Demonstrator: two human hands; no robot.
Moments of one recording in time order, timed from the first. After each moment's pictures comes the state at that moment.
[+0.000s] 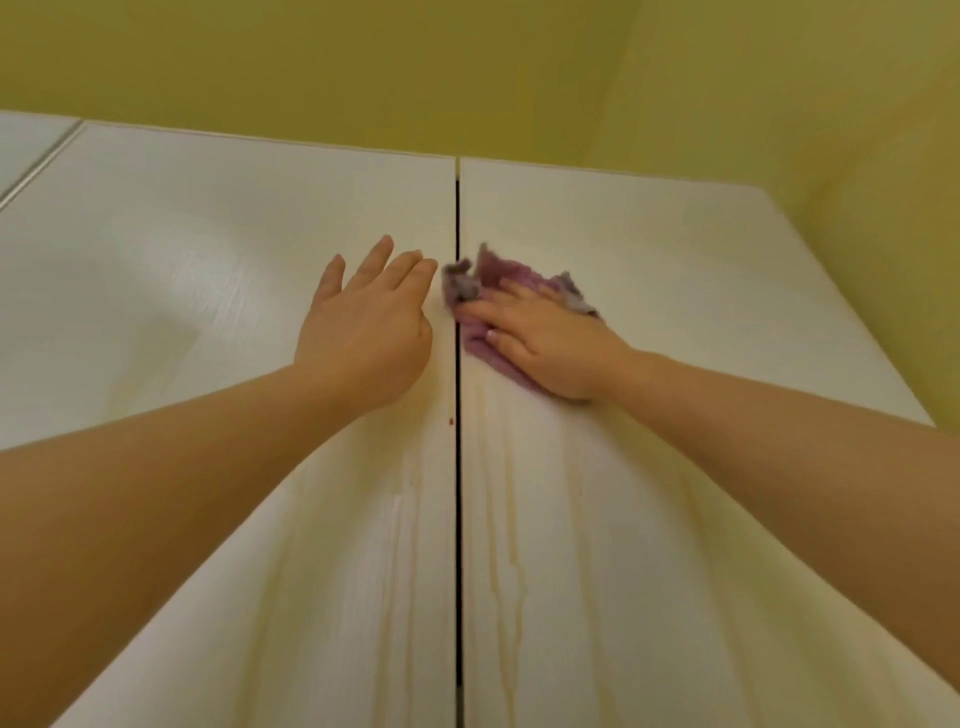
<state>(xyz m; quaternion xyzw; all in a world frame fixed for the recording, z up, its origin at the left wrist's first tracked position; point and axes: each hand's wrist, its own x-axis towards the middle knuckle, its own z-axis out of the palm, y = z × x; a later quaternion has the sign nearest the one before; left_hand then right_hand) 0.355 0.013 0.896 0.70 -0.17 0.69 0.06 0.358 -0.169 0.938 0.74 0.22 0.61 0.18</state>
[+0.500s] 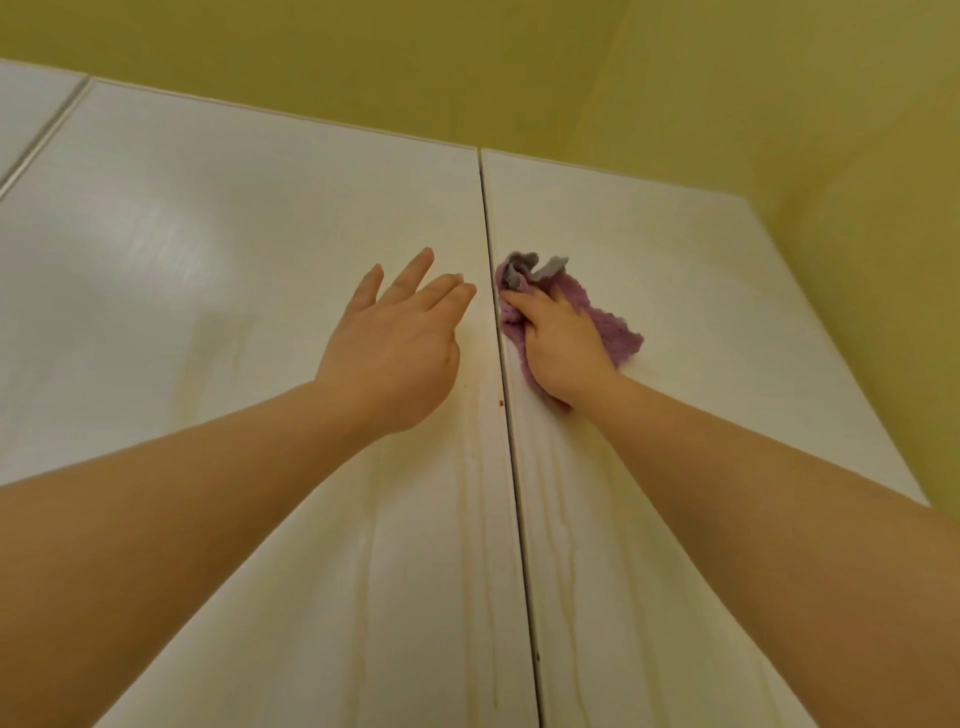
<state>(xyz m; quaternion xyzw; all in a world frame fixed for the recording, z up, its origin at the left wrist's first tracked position) 0.349 0.053 0.867 0.70 -0.26 0.66 0.01 0.359 -0.118 0.905 0.73 0.13 0.67 -0.04</state>
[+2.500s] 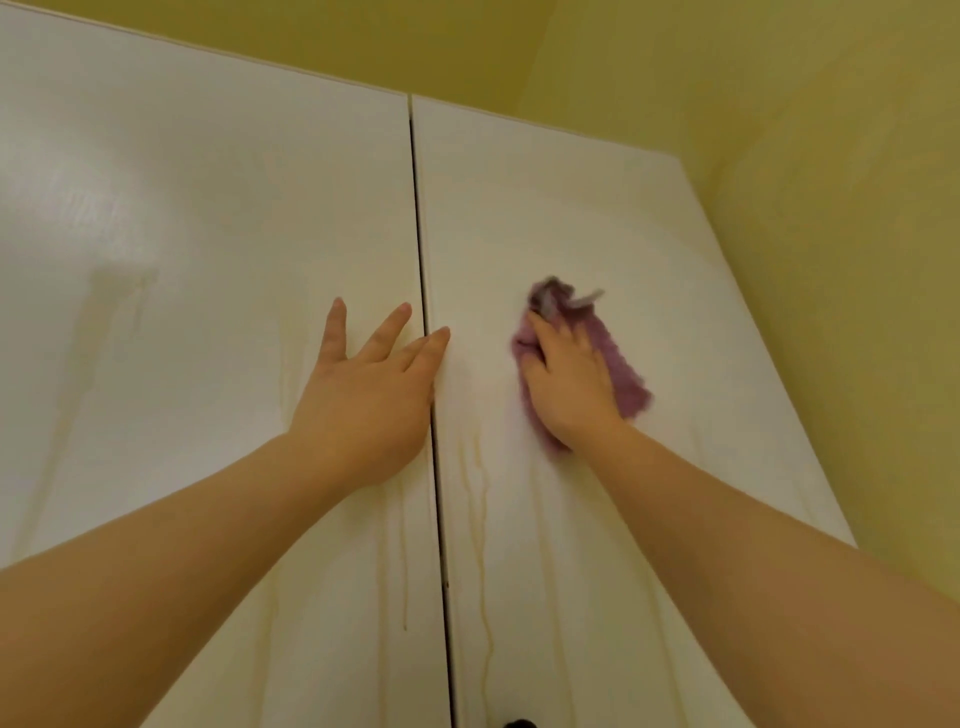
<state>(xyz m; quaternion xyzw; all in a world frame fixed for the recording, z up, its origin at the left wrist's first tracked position) 0.357 0.013 0.808 0.77 -0.22 0.59 -0.09 0.352 -0.175 0.830 0.76 -0.01 0.64 -0.12</state>
